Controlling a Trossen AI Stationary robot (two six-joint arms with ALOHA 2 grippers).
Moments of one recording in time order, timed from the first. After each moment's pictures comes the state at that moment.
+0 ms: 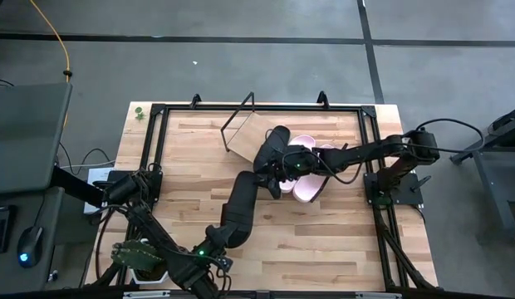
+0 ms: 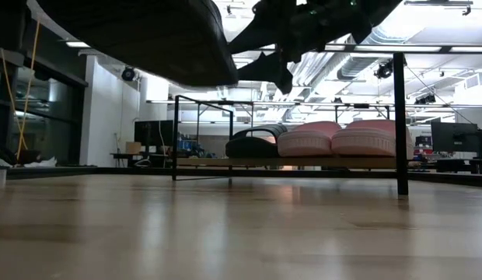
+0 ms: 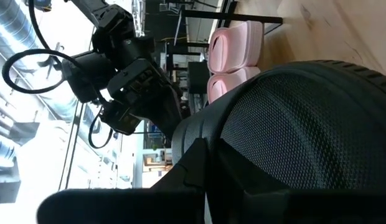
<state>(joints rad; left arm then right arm) -0.74 2.06 1.51 -1.12 -1.47 -0.15 0.00 1.60 0.97 0.23 -0.08 0.43</state>
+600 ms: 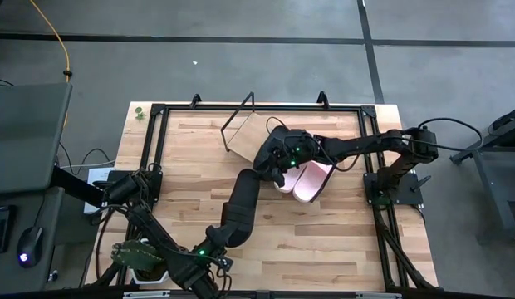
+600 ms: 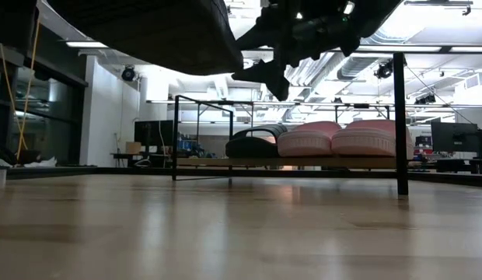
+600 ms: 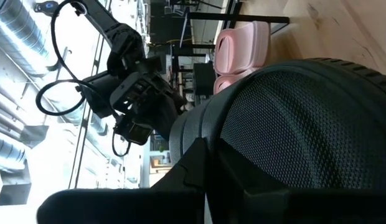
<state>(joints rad) -0.74 2.06 1.51 -1.13 -1.48 -0.14 -0.13 1.60 0.97 0.24 -0.37 0.50</state>
